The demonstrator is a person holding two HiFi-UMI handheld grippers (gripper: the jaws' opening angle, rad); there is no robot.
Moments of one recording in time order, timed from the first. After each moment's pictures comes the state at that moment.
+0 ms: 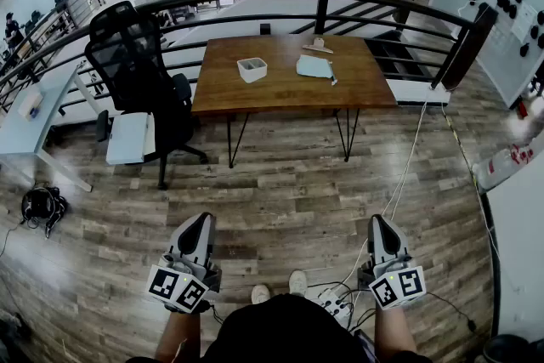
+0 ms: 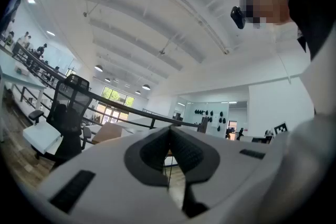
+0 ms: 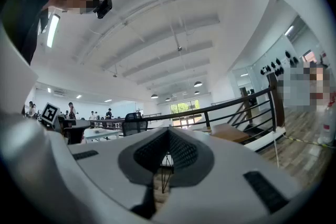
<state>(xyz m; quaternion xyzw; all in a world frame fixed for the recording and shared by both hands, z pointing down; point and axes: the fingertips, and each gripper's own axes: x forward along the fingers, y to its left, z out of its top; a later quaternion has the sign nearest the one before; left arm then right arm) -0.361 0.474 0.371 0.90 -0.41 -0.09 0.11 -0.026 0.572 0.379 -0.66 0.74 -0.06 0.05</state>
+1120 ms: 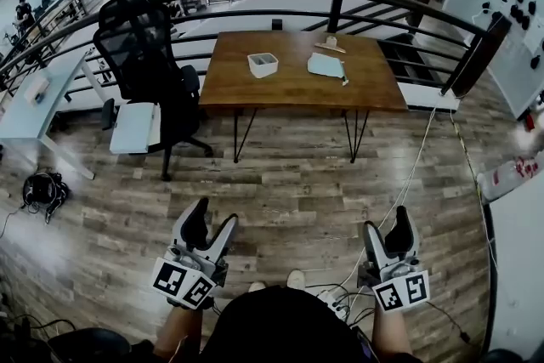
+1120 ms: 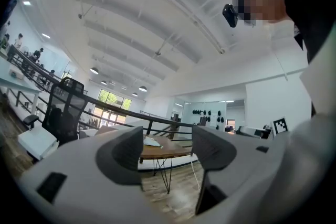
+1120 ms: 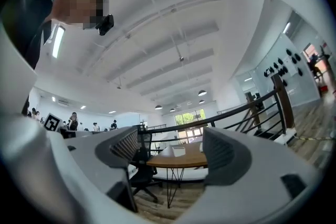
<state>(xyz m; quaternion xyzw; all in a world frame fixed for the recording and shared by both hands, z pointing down) -0.343 0.468 0.362 0.91 -0.40 -0.09 0.09 -0.032 0.558 0.350 -0.65 0.75 -0.03 0.12</state>
